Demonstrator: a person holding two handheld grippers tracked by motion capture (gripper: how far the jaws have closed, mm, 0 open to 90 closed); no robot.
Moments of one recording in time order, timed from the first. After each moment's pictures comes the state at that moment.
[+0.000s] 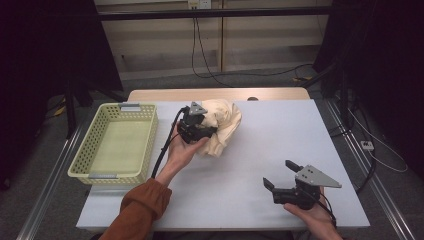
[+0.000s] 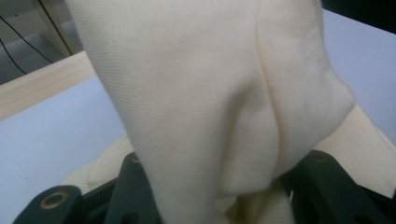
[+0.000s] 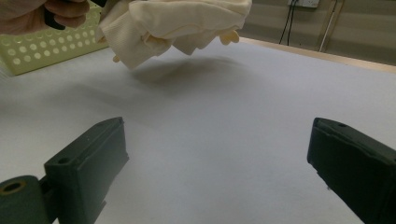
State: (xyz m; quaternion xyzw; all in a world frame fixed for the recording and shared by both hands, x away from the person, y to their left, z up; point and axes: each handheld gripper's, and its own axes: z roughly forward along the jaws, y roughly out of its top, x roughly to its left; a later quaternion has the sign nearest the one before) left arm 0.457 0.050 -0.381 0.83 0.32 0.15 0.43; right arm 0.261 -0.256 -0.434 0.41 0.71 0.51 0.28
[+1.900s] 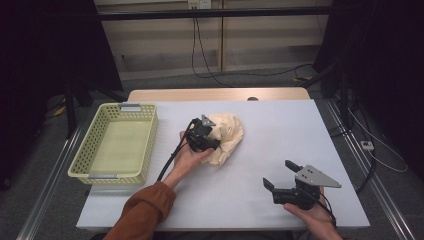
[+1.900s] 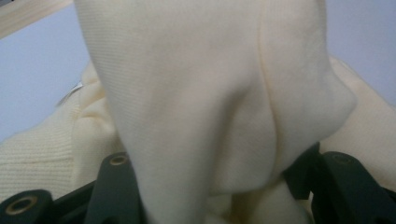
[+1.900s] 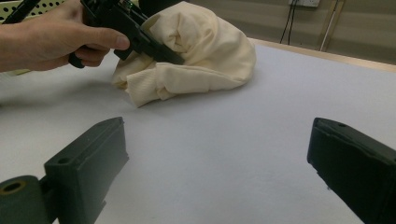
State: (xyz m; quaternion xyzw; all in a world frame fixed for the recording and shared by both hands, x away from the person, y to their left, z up) left arm 0.465 0.029 -0.440 0.87 0.32 0.15 0.35; right arm 0.261 -0.255 -0.435 0.41 0.71 0.50 0.27
